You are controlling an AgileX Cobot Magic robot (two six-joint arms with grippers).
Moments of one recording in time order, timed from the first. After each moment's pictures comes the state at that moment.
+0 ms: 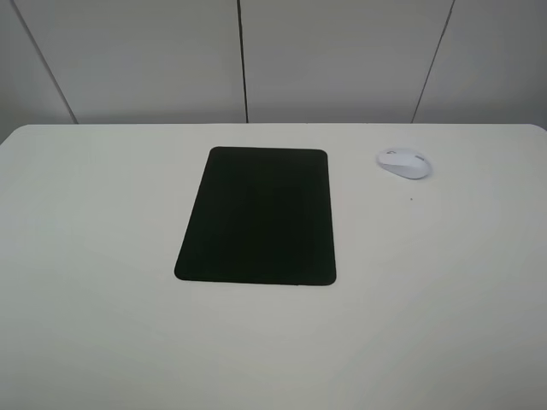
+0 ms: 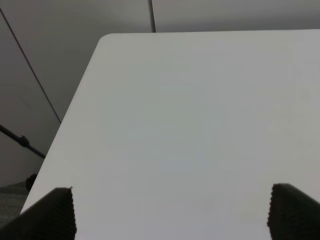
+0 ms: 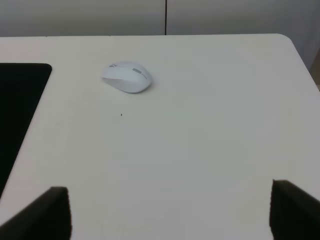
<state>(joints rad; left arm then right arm) -0.06 -0.01 -0.51 0.15 1.08 -0.11 -0.04 -0.01 -0.51 -0.07 1.08 0.03</state>
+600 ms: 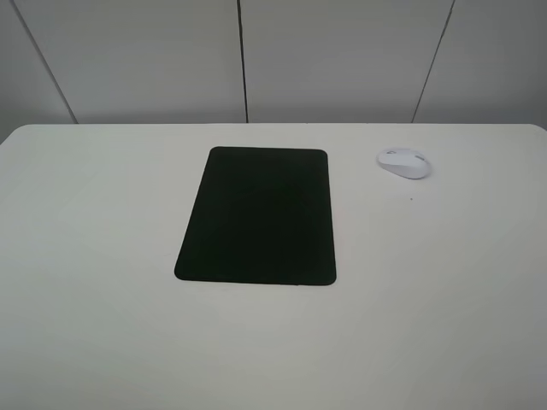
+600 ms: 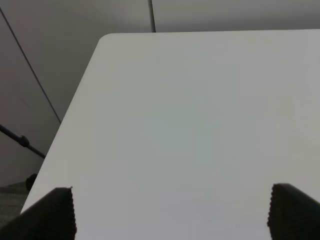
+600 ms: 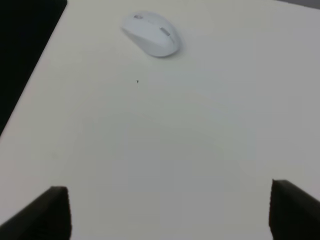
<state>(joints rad) -0.06 -0.01 -0.51 0.15 1.08 -0.11 -0.03 0.67 -0.65 0.01 0.86 -0.25</state>
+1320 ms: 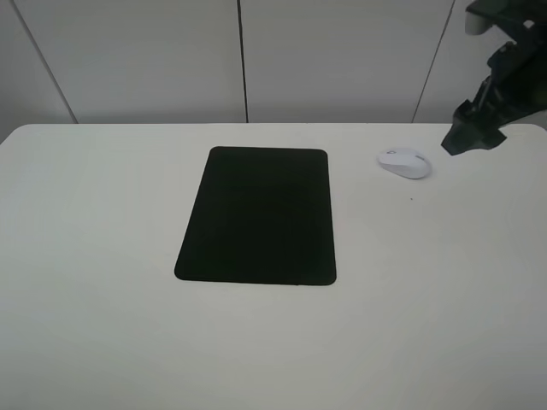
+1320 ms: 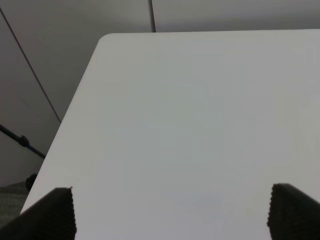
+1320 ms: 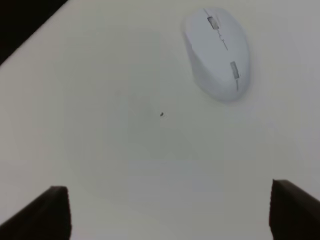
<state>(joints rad) -0.06 -0.01 -0.51 0.15 1.08 -0.11 0.10 1.54 -1.10 0.00 0.79 -0.63</state>
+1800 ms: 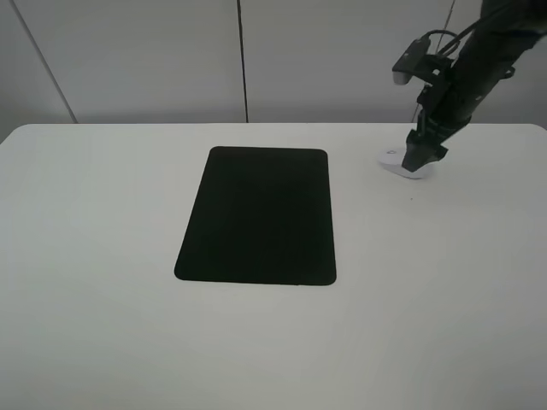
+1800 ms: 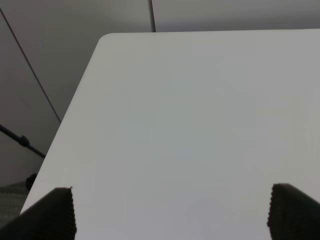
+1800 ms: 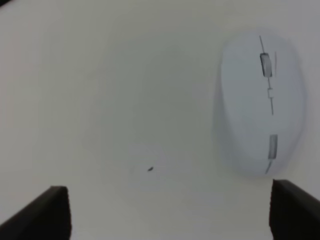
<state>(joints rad) -0.06 -0.01 -0.51 0.15 1.08 -0.11 0.10 1.95 -1.38 0.03 0.83 -0.88</state>
